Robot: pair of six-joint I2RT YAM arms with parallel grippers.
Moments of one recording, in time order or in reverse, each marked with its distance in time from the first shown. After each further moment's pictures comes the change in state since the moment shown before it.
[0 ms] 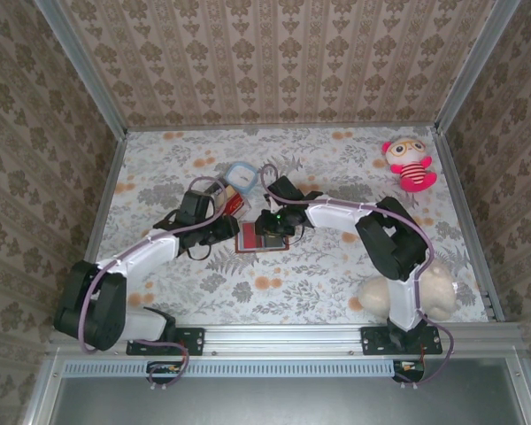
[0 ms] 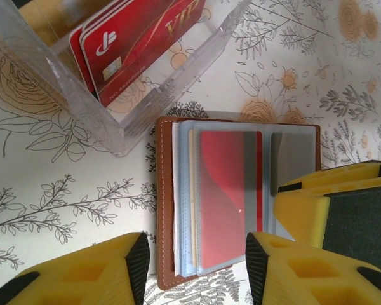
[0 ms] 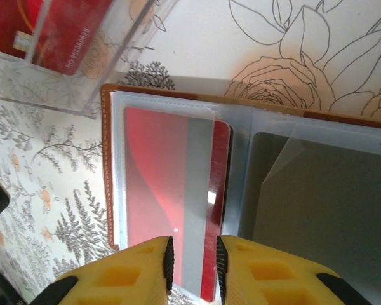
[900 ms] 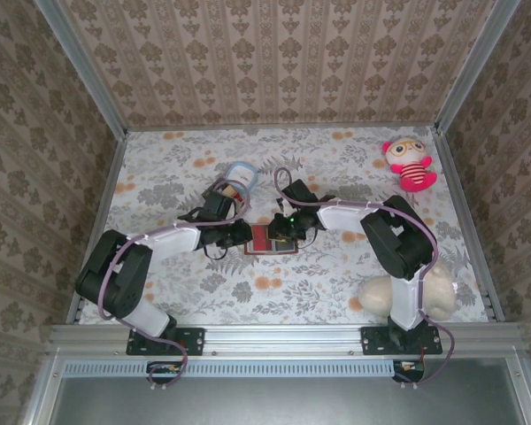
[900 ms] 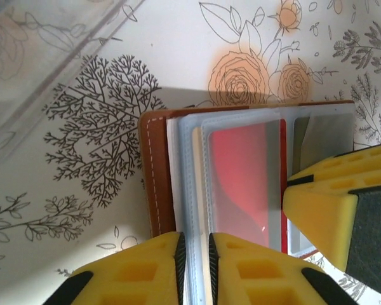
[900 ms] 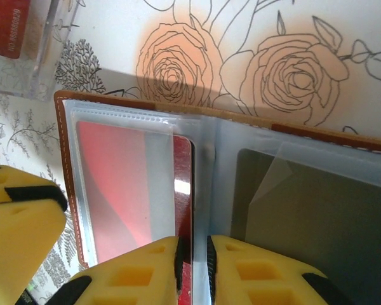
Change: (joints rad) left arm -0.111 0.219 0.070 0.073 0.031 -0.014; right arm -0.077 -0.044 -0.145 0.081 -0.095 -0.031
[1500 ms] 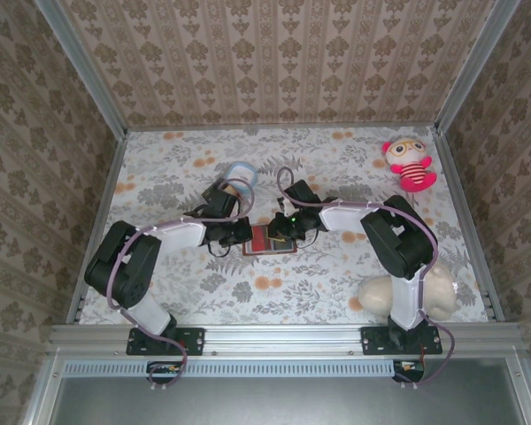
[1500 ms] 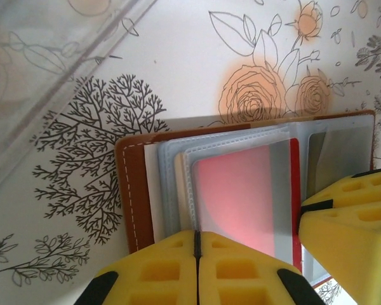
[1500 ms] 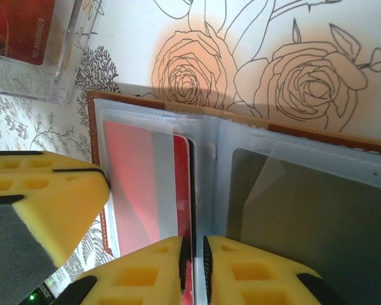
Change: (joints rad) left arm -0.006 0.080 0.043 0.006 -0.018 0.011; right arm -0.014 0.000 -0.035 0.079 -0.046 0.030
